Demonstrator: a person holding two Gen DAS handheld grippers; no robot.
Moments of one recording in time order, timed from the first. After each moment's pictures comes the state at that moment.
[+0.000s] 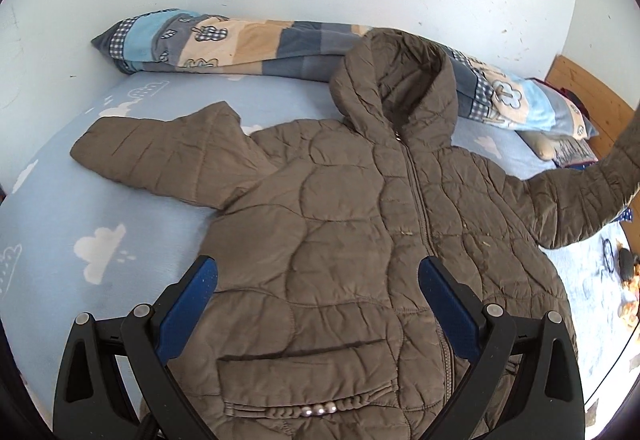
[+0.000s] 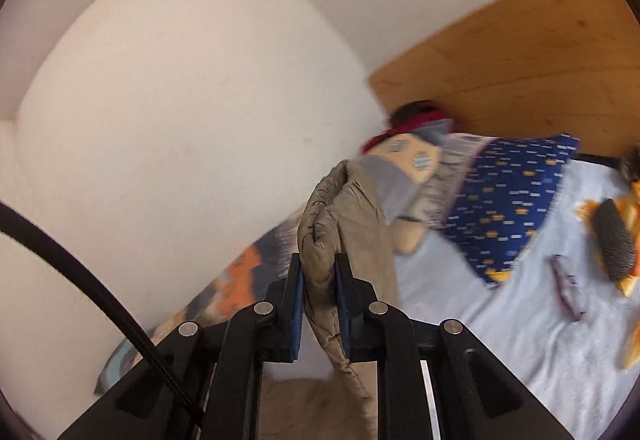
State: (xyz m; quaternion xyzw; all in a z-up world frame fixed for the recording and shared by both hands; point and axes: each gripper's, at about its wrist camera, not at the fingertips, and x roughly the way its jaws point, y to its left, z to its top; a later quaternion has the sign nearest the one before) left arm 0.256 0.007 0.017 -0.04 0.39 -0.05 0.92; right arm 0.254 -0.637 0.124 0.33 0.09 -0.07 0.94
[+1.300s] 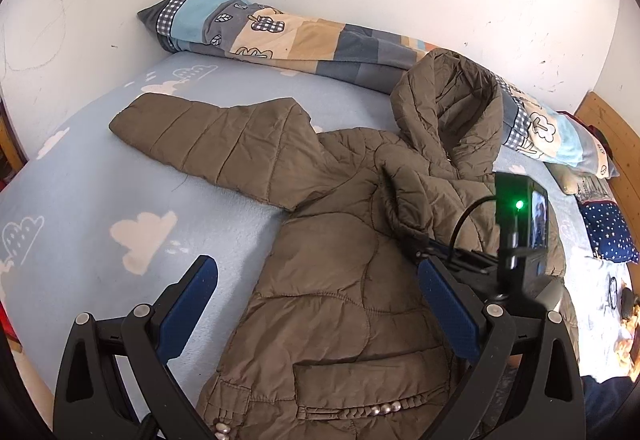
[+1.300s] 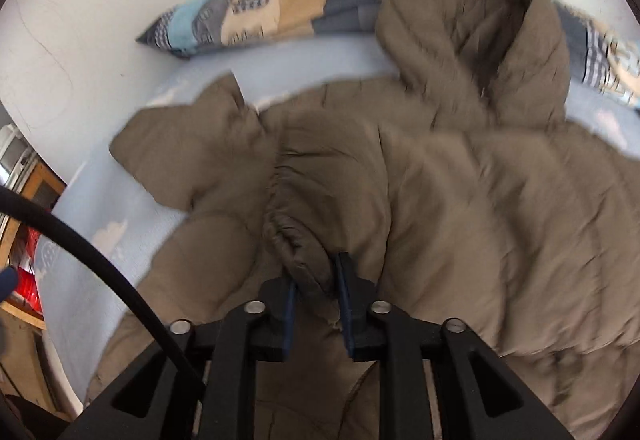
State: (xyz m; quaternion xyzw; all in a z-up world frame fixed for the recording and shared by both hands) left arm 0.259 0.074 0.022 -0.09 0.40 0.00 0.91; right arm 0.382 -0.159 -0.132 0.02 0.45 0.23 0.87
